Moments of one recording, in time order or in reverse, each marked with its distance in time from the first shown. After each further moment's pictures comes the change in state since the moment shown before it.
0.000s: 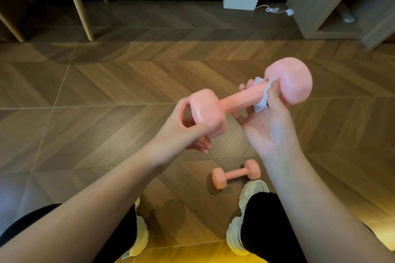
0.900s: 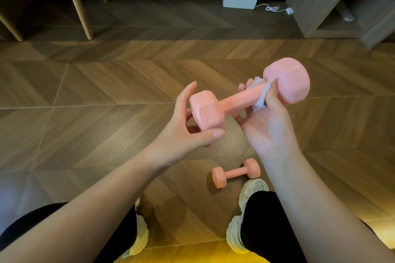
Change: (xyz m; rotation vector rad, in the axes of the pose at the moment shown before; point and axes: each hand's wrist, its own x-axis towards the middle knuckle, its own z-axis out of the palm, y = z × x) left_hand 0.000 -0.007 -0.003 0.118 -0.024 0.074; right_hand 0.003 0.002 -0.003 0.010 0.022 -0.004
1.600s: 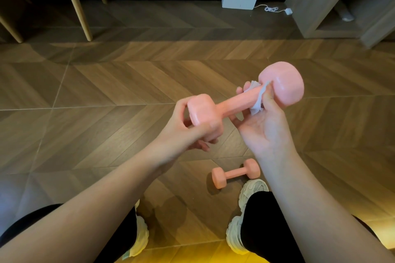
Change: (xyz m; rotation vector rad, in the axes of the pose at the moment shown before) left_hand 0.002 0.003 0.006 -0.150 0.052 -0.113; right_hand -0.004 0.002 0.005 0.032 0.056 0.036
